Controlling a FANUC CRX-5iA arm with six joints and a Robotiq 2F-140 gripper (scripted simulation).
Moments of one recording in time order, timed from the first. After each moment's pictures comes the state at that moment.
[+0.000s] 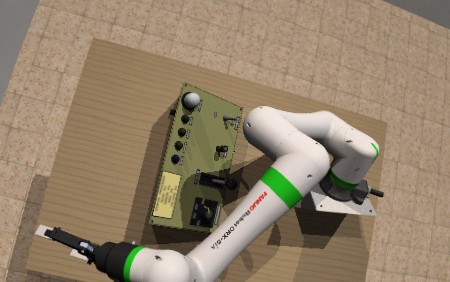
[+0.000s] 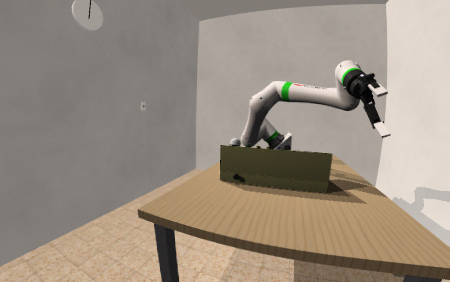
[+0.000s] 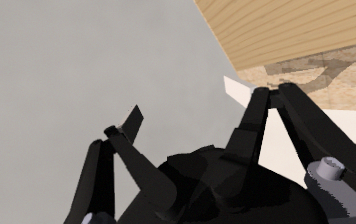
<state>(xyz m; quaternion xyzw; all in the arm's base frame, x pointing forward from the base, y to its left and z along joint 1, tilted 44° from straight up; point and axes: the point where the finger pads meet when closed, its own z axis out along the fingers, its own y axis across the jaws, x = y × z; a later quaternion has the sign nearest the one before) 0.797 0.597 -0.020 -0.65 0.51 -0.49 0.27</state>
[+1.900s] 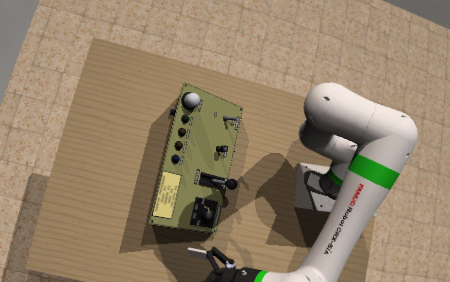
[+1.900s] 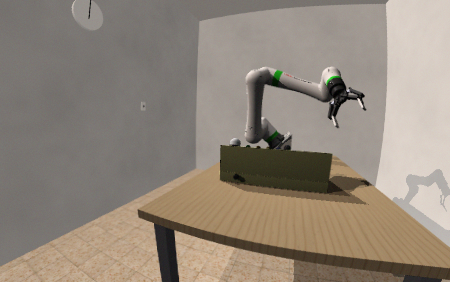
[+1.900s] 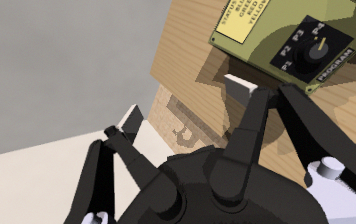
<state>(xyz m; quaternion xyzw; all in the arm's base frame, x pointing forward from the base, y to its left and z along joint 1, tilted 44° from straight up) 0.473 0.531 -0.050 -0.87 0.12 -0.48 -0.07</state>
